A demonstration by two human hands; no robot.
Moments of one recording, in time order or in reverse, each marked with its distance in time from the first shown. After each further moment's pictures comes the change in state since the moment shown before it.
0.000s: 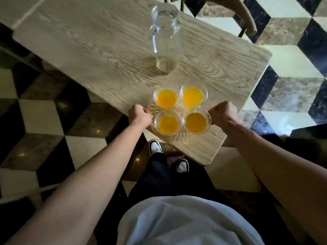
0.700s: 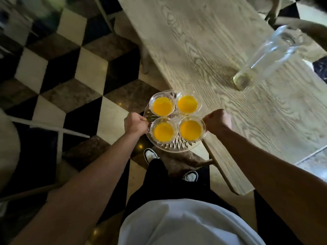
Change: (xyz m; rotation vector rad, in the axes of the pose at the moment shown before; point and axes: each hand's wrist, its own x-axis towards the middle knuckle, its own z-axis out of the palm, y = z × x) left_hand -0.010 -0.172 -0.121 -0.237 0.289 -0.357; right_hand -0.067 -0.137 0.149 -0.291 -0.238 -0.348
